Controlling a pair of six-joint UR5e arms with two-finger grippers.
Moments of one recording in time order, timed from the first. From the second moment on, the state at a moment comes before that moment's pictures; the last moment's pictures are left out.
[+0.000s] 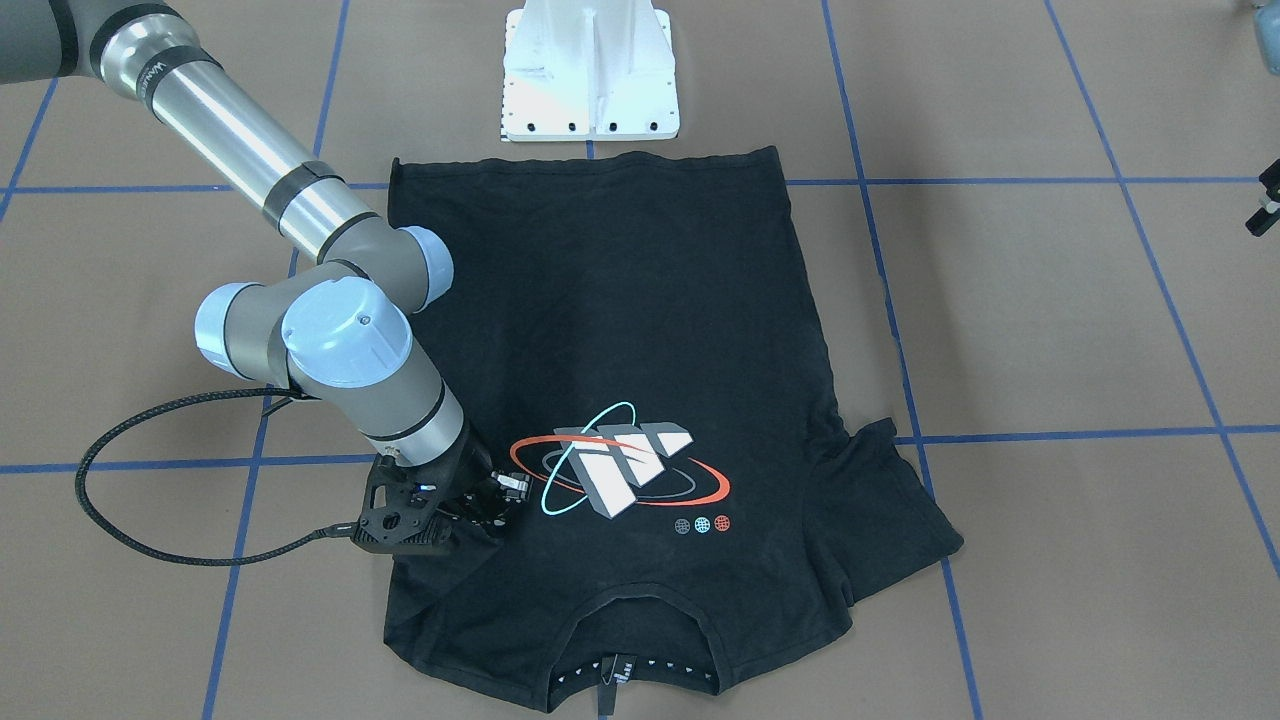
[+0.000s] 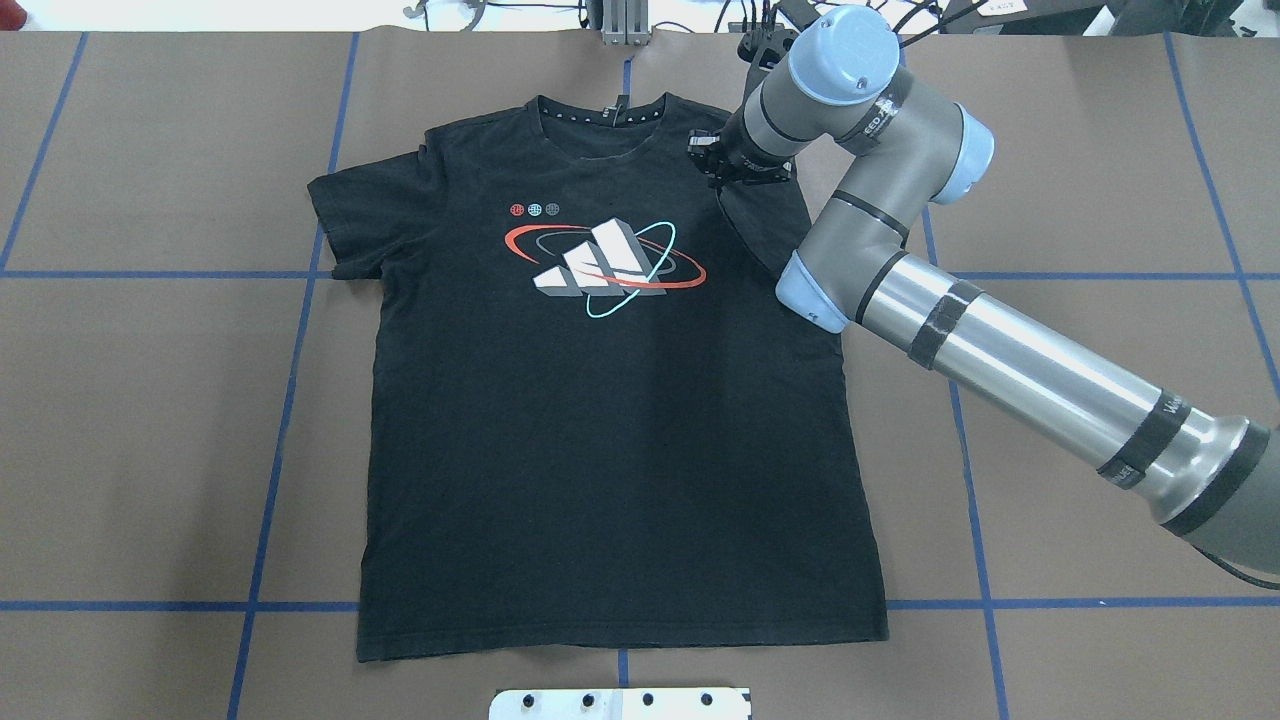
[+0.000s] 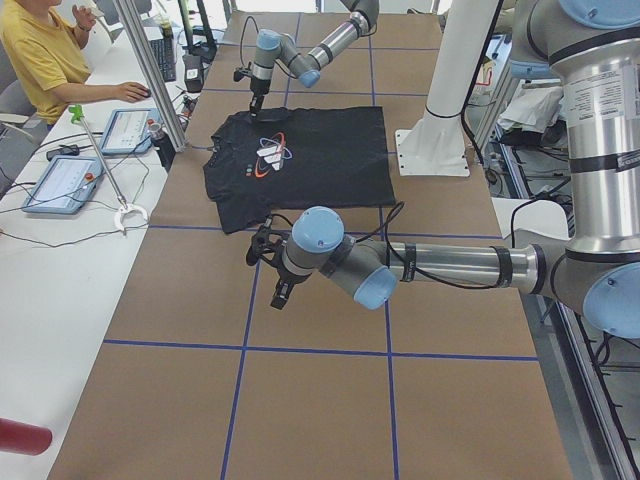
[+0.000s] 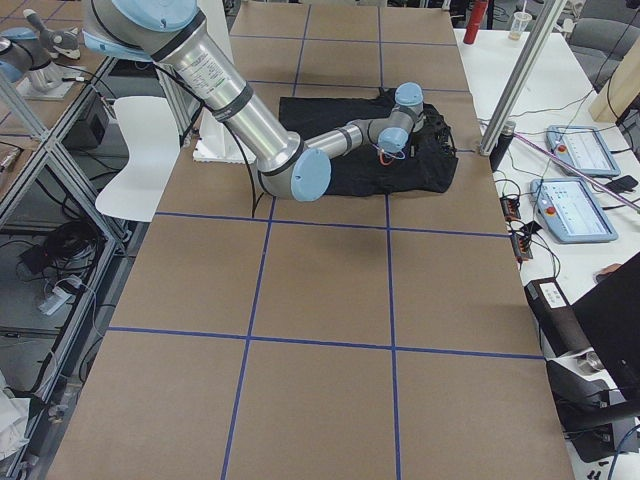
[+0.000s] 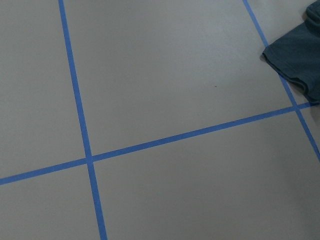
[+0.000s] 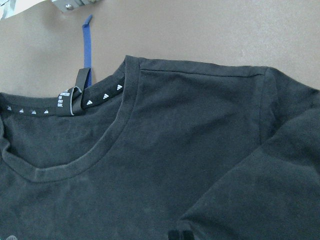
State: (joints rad) left arm -1.47 -1.38 -1.77 -2.20 -2.42 -0.27; right arm 0.79 -0.69 1.03 -0.92 1.95 1.27
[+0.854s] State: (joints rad) left arm -1.21 -1.73 -1.68 -2.19 -2.41 -0.60; right arm 0.86 -0.82 1.25 -0.98 2.14 1.29
